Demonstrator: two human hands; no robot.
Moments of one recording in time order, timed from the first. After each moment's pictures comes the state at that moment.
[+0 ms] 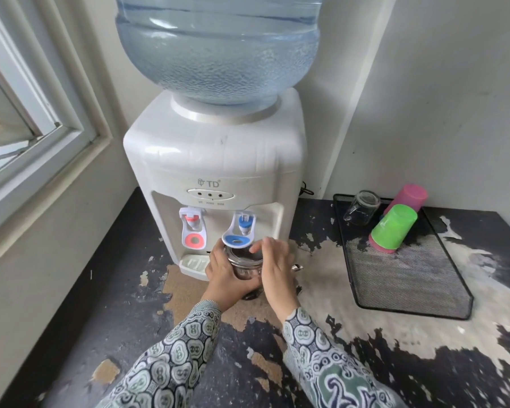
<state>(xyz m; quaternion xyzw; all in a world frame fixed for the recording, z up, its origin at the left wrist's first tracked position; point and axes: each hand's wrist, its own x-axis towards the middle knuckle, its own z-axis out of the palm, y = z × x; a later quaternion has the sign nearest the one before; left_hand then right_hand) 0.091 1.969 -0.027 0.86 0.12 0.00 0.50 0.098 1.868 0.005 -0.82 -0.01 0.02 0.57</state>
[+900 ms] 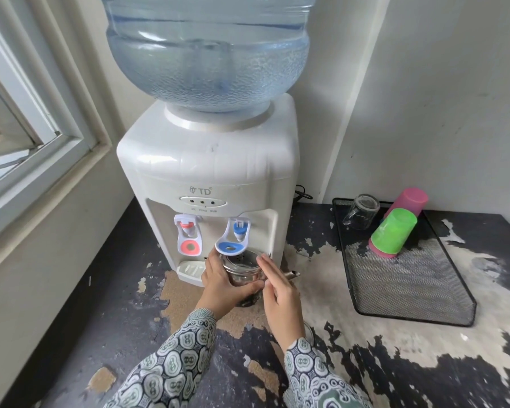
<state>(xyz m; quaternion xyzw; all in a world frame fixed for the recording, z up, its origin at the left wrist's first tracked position) 0.092 1.969 -0.032 0.86 0.13 0.02 0.50 0.088 1.840 -0.051 -0.83 -0.12 -0.09 0.53</state>
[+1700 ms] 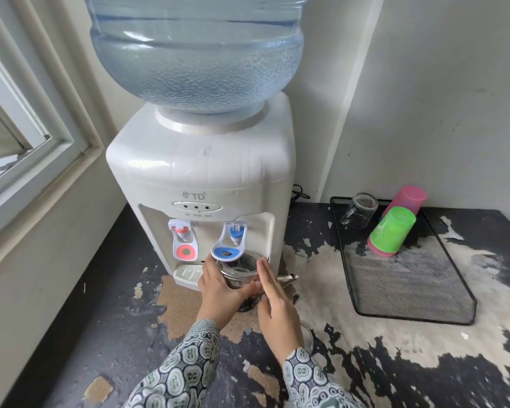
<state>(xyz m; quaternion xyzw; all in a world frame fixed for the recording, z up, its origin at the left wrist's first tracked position) 0.095 1.962 -0.039 0.84 0.16 0.05 0.52 0.077 1.839 -0.057 -0.88 -0.14 -0.06 0.46</state>
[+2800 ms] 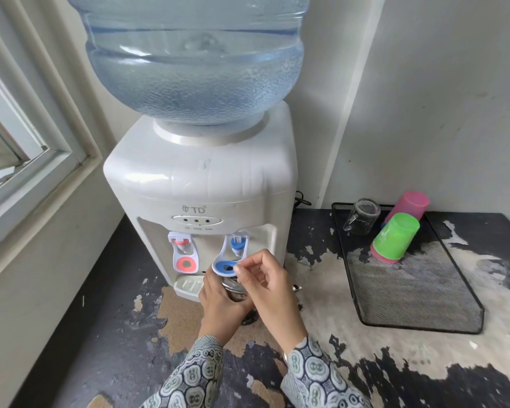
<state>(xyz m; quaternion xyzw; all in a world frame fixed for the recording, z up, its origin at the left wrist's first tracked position) 0.094 1.961 -0.033 0.84 0.17 0.04 0.52 0.100 1.862 0.028 -0.75 -0.12 -0.01 0.65</state>
